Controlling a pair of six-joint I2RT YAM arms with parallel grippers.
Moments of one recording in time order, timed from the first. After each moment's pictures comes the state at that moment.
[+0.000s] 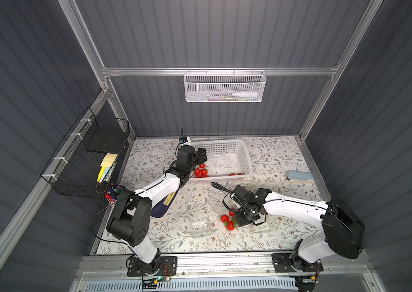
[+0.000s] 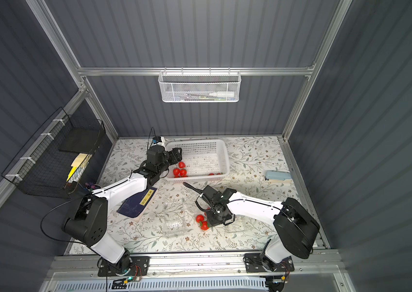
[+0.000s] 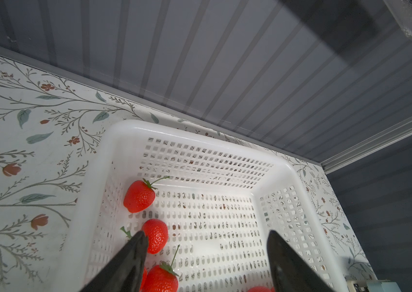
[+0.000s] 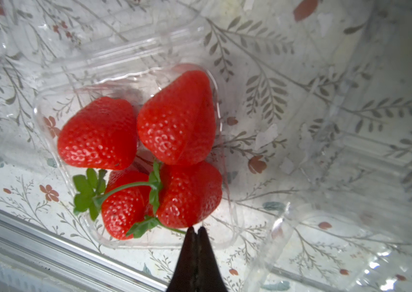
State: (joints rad) left arm -0.47 1.65 1.08 0.20 -0.11 -0.58; right arm 0.89 1.51 0.90 -0.79 -0.08 0.53
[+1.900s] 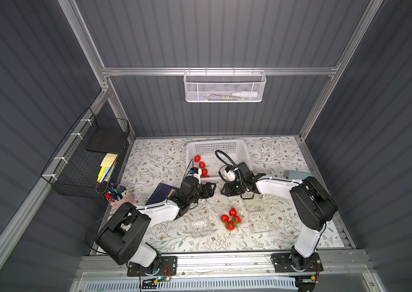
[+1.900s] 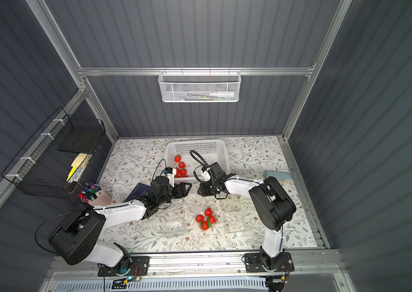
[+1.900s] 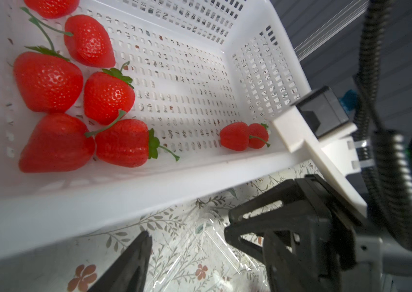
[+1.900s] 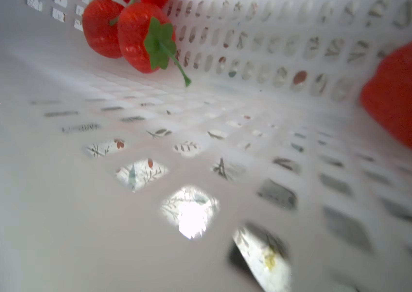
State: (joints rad) left arm -0.64 1.50 0.61 0.38 0.11 -0.65; right arm 0.61 1.81 1.03 -0.22 -0.37 0.38
